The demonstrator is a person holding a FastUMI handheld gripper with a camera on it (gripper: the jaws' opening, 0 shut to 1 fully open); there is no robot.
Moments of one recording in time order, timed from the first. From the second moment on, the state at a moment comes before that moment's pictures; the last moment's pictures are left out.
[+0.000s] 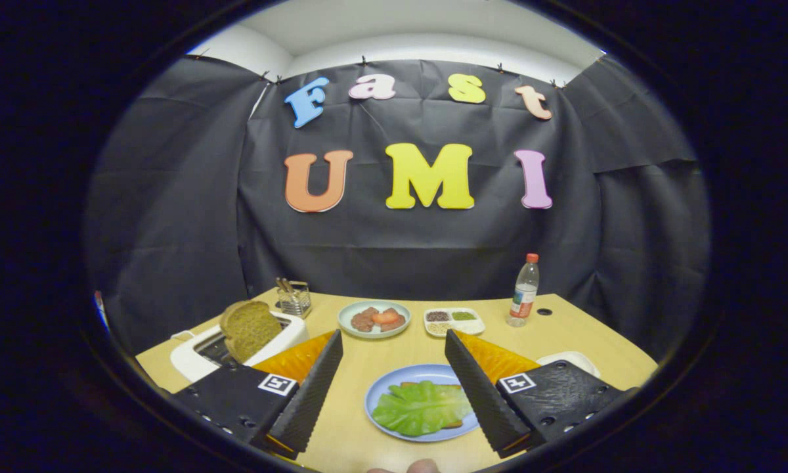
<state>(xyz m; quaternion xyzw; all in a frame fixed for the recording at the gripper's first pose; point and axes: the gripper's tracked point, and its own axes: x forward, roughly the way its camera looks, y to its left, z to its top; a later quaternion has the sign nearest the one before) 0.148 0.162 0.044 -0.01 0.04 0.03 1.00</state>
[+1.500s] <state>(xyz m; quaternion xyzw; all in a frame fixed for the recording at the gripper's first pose) 0.200 0.314 -0.020 -0.01 0.14 0.01 0.99</state>
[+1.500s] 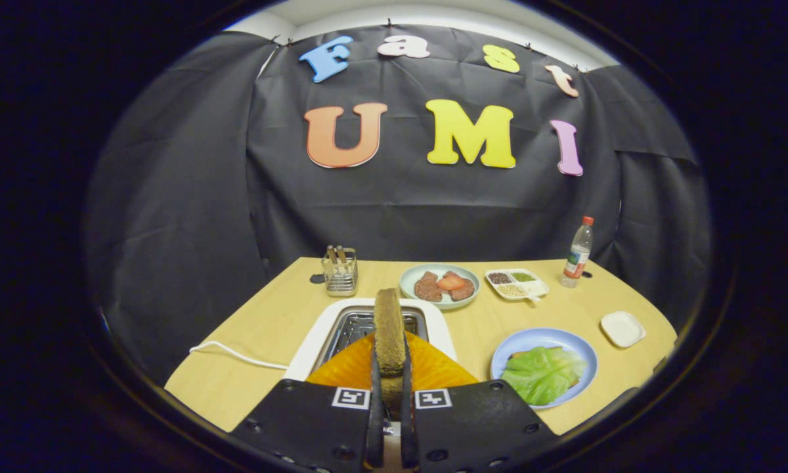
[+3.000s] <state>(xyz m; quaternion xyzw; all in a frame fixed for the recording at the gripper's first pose) 0.212 0.129 -0.017 0.10 0.13 0.01 0.99</state>
